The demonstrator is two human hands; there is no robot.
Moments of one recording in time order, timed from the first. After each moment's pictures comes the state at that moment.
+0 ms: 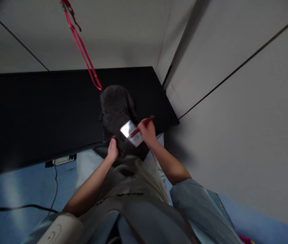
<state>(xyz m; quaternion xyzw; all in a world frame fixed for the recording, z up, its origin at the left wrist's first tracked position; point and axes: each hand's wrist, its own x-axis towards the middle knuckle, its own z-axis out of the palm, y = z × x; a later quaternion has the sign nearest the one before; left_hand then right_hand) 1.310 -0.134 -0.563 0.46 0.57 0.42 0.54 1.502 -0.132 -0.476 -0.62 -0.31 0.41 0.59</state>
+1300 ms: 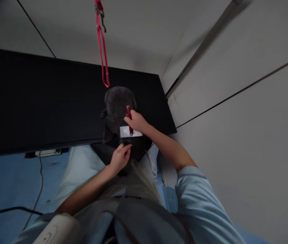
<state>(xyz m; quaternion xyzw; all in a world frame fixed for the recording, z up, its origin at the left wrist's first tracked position) 1.320 -0.179 -0.521 0.79 0.45 0.34 0.26 1.468 -0.061 -0.406 -0.64 -0.66 0.30 0.25</state>
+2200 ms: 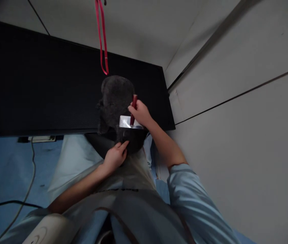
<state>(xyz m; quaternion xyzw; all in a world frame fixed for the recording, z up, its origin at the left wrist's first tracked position) 1.328 -0.203 -0.498 0.82 0.50 0.09 0.27 1.479 -0.078 -0.425 -0.62 -0.62 0.36 0.31</state>
